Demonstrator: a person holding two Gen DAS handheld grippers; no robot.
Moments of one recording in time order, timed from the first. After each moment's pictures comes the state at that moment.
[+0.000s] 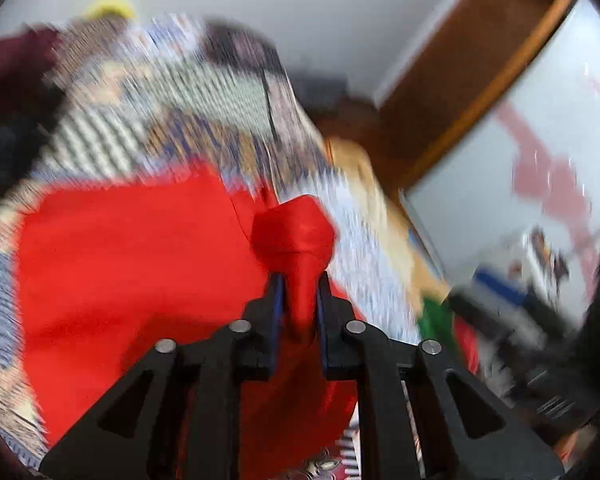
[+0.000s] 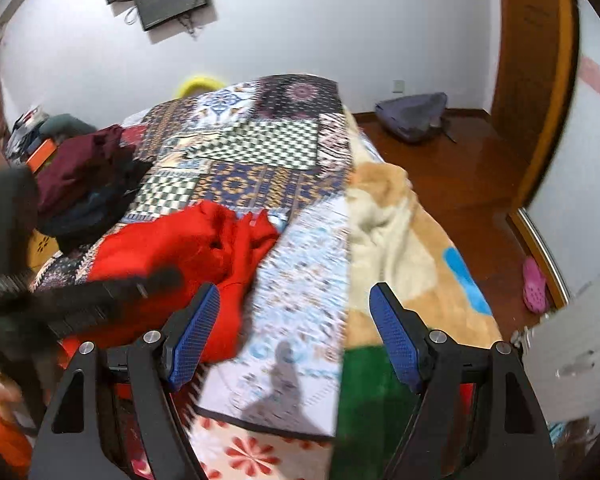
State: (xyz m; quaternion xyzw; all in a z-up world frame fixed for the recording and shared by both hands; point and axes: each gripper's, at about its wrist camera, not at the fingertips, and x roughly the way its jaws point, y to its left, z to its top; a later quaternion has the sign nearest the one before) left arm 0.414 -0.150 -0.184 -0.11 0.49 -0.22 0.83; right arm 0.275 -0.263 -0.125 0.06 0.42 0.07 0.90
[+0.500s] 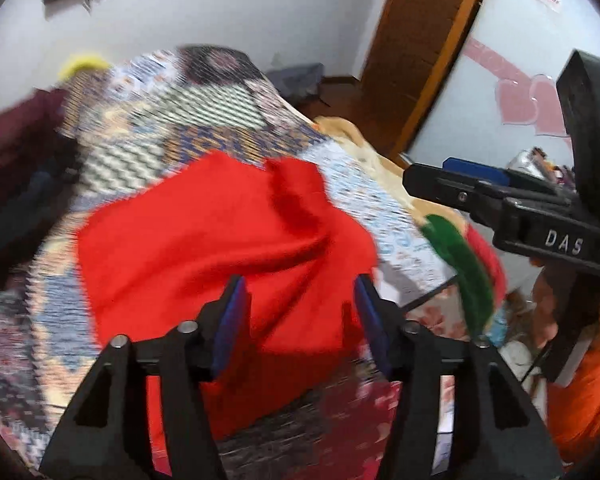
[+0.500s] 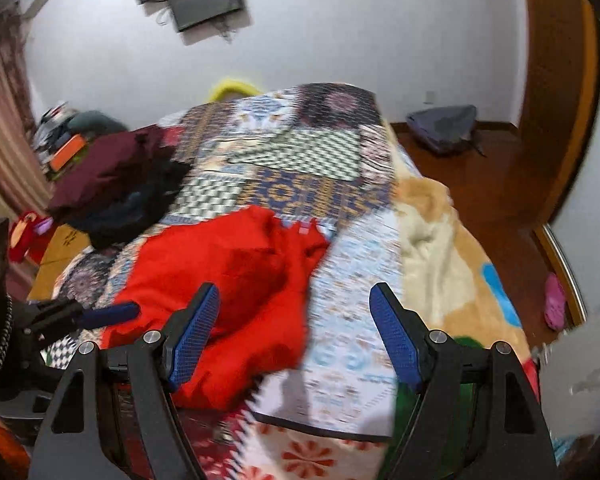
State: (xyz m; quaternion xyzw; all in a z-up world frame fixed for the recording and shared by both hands) left arm 0.331 -0.108 -0.149 0.02 0.44 -0.23 0.87; right arm 0.267 -0.220 -0.104 0.05 0.40 0.14 0.91
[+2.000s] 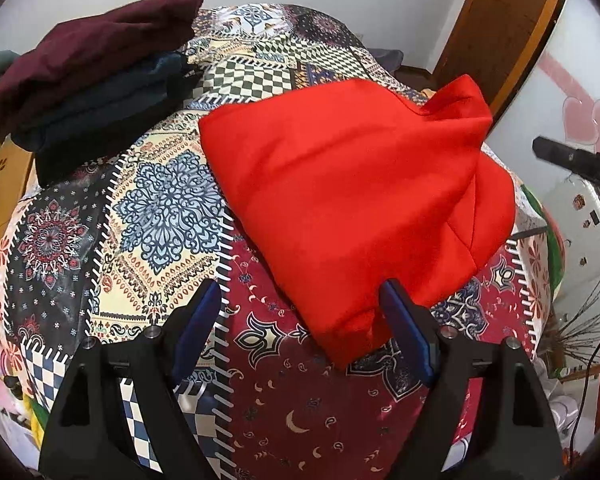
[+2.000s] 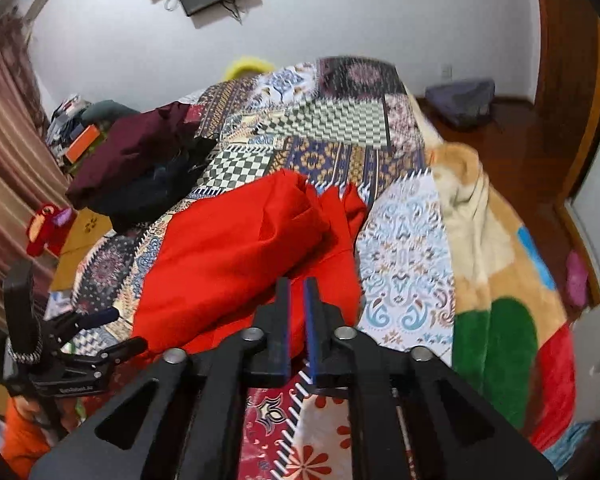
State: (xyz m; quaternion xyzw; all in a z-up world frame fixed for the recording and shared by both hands) left arm 0.305 0.003 -0.207 -0.01 0.49 -0.12 0.86; right arm 0.263 -0.206 -0.119 0.10 0.44 0.16 0.88
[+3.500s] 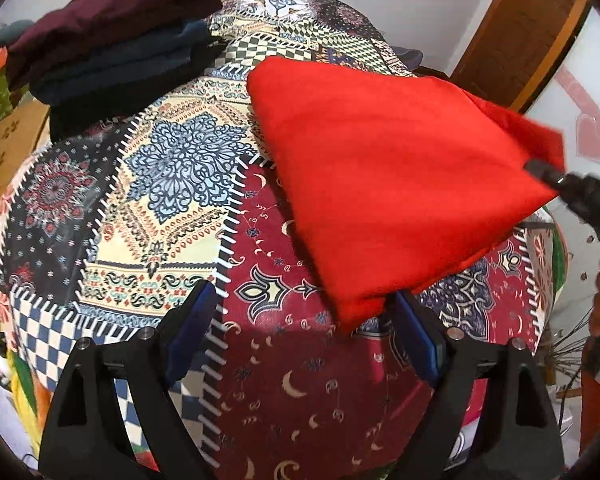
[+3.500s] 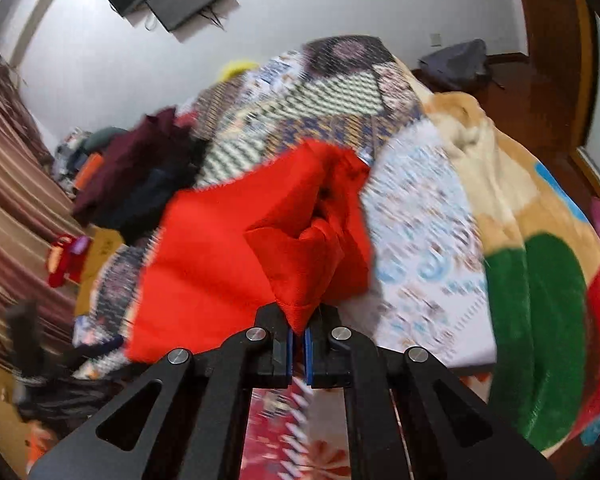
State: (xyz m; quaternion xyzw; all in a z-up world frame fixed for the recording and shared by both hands) left arm 0.277 0.007 -0.222 -0.04 0.51 -0.09 0.85; right arm 0.247 -0.220 -0.166 0.17 0.44 0.16 0.87
